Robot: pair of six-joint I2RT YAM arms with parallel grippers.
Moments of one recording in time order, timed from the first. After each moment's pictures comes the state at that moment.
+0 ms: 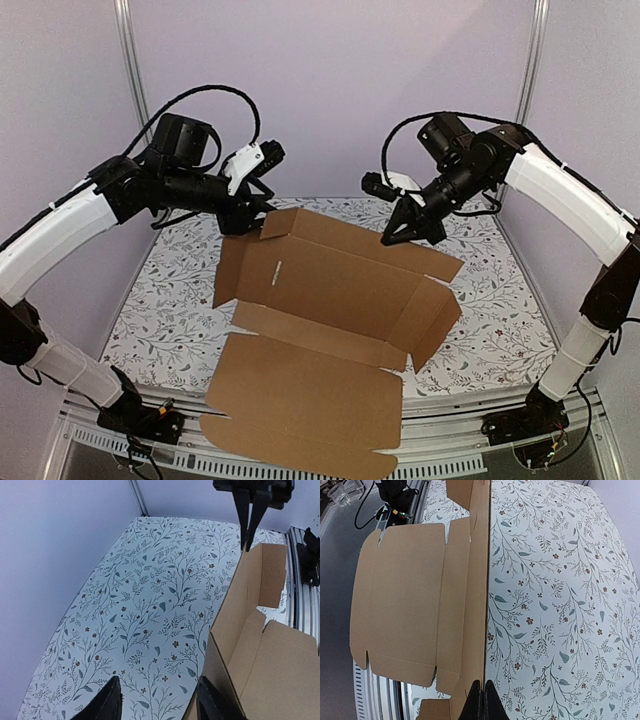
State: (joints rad) left arm -0.70 1.39 1.48 -0.65 0.24 0.42; right arm 0.66 1.69 1.83 -1.19 -0.55 -0.72
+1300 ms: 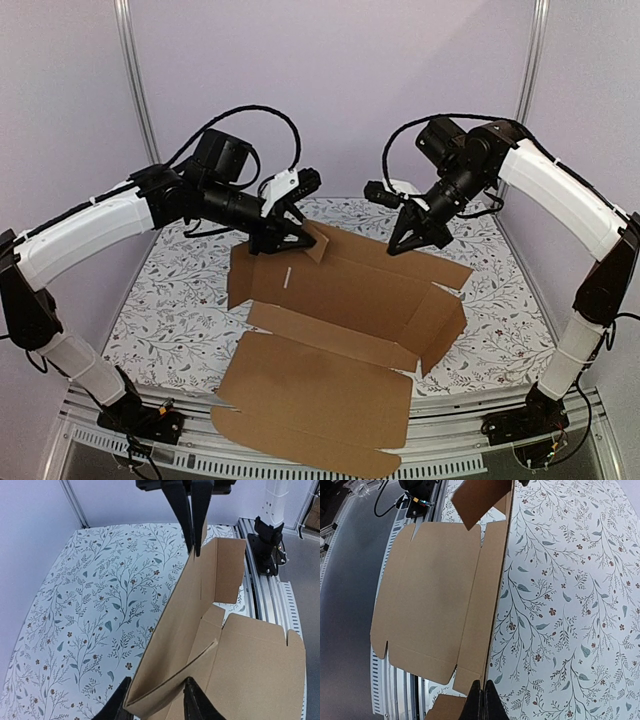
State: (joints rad) left arm -0.77 1.52 1.47 -0.59 0.47 0.46; right arm 0.65 1.74 1.91 -1.35 -0.60 -0.77
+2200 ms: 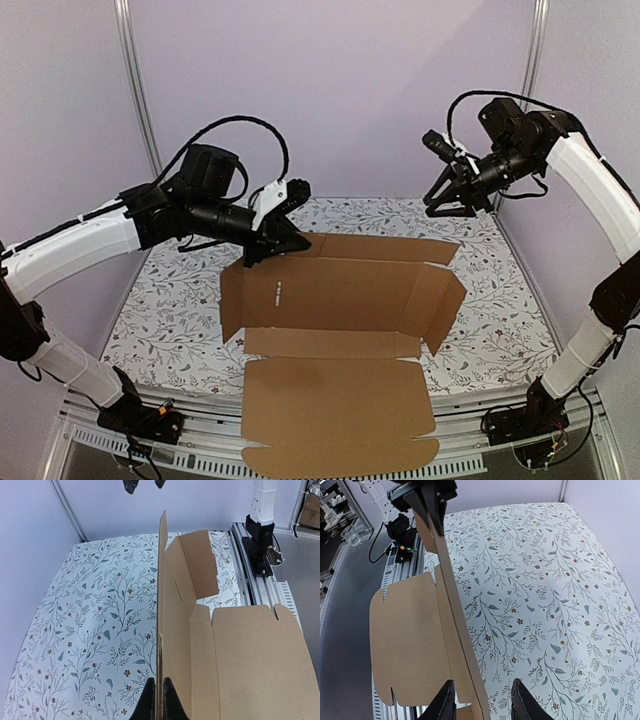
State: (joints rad) left arm -0.79 1.42 1.32 -0.46 0.49 0.47; right arm 0.40 1.64 1.91 -1.34 -0.81 -0.79
